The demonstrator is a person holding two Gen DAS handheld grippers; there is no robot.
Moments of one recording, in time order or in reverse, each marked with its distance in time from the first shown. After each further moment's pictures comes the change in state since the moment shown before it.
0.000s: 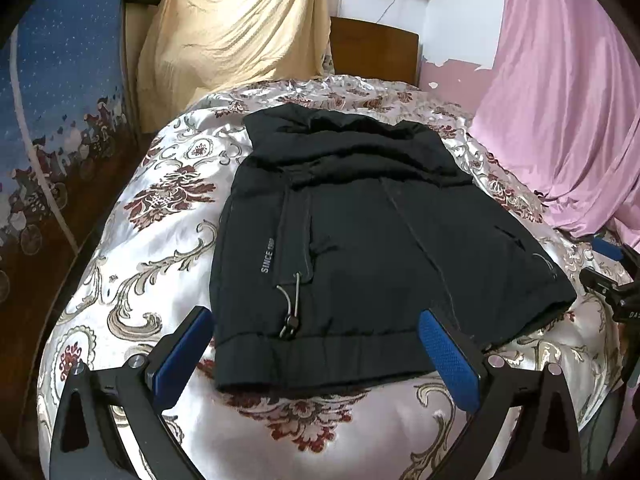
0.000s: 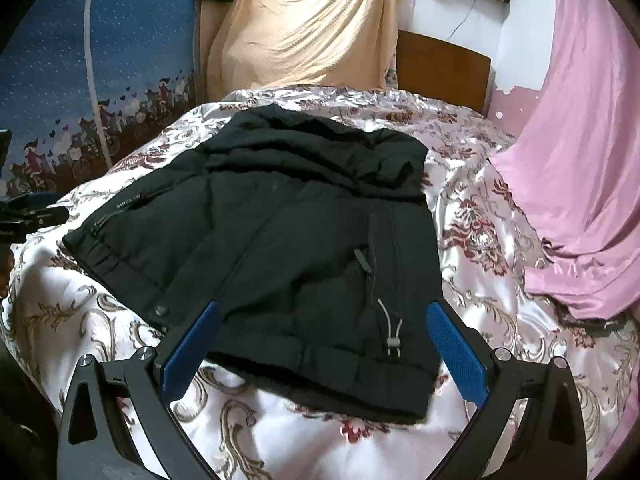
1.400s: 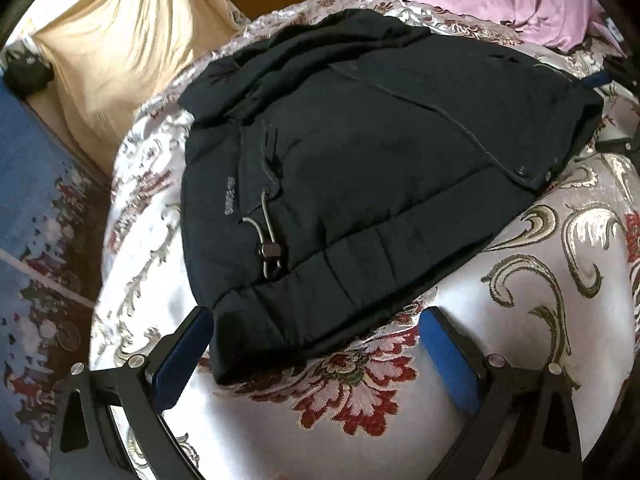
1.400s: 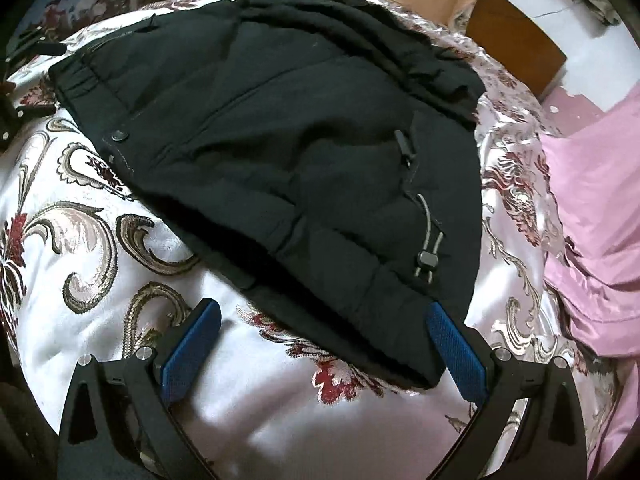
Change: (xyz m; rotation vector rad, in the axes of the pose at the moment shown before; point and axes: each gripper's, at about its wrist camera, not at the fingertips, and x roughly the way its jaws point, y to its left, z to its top) left arm 0.055 -0.032 -0.040 0.491 0.241 0.113; right arm 0.064 0.014 -0.038 -0.340 0.359 -0.001
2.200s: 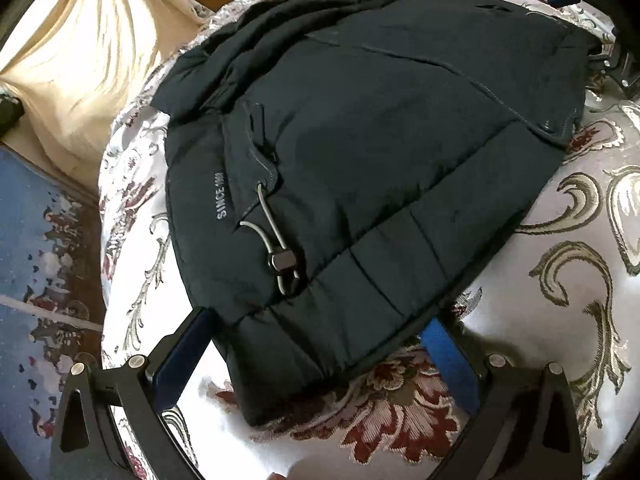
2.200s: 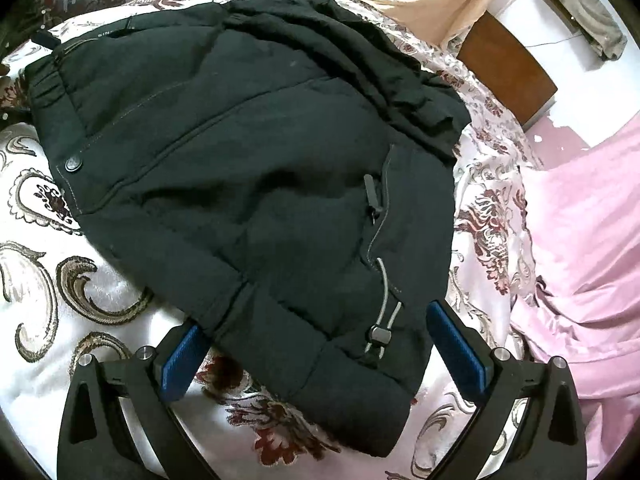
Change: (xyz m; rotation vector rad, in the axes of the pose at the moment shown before) left arm 0.024 0.005 0.008 0.169 0.074 0.033; right arm 0.003 -0.006 0.033 -0.067 -0.041 -0.110
